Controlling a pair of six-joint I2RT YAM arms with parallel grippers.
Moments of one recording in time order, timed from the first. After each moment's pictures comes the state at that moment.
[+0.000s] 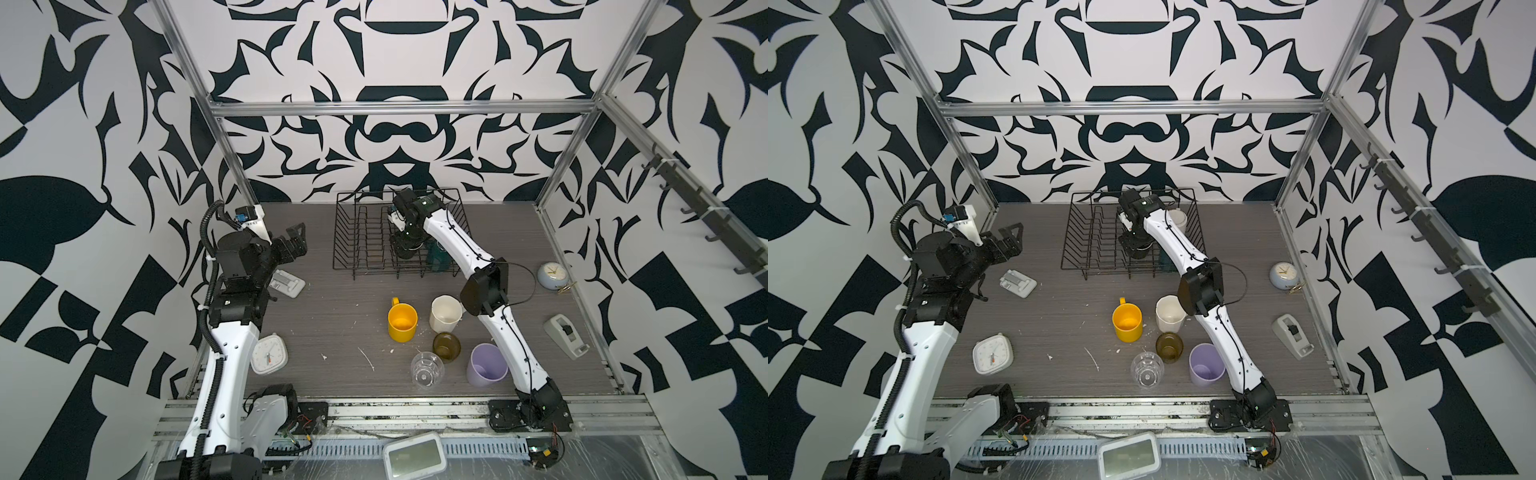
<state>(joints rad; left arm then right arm) 0.06 0.94 0.94 -0.24 0.24 -0.31 0.57 2.60 2.71 -1.35 0.04 -0.05</state>
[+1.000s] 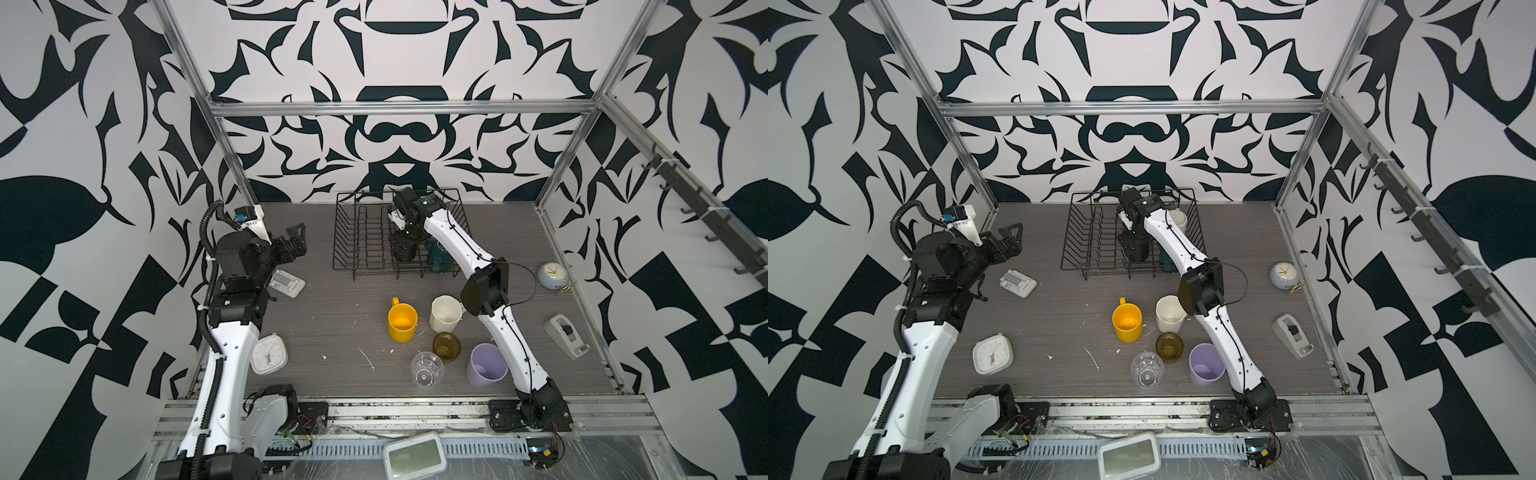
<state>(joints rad) 0.07 0.94 0.94 -0.24 0.25 -0.31 0.57 2.60 2.71 -1.33 0.04 -0.05</state>
